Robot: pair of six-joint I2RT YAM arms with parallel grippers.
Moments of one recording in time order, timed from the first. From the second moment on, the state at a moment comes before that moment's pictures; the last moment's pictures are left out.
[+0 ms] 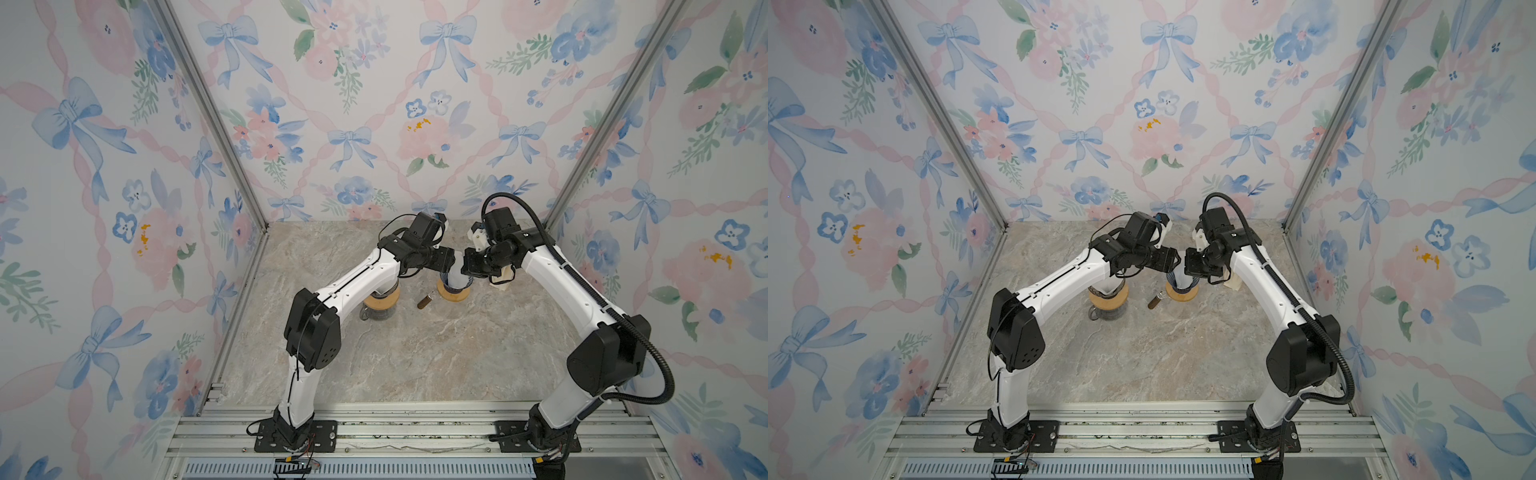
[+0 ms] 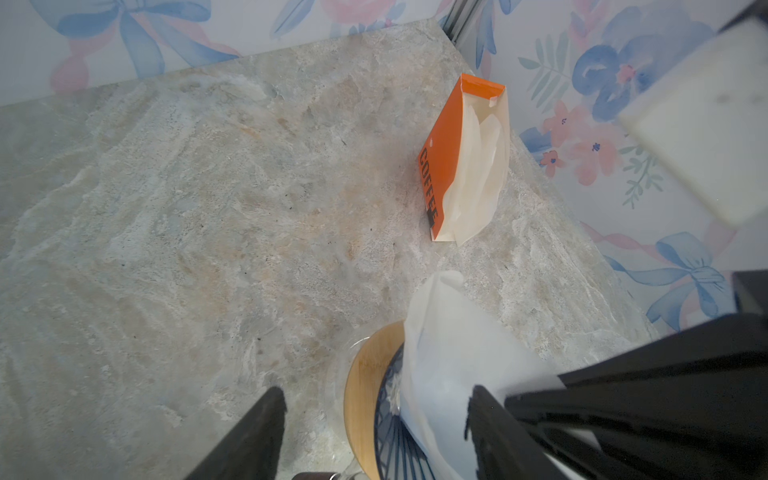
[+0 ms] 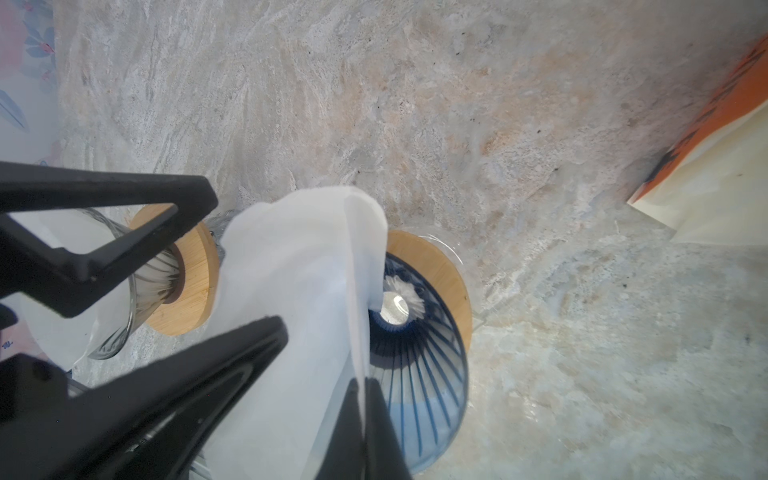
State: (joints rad) left arm -0.72 2.03 1.92 -0.61 0.11 -0.31; right arm 0.33 1.68 1.64 -1.04 -0.22 0.34
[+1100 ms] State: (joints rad) left arm -0.73 2.04 1.86 -0.61 0.09 -0.31; right arm 0.34 1.69 1.64 -1.10 -0.07 0.32
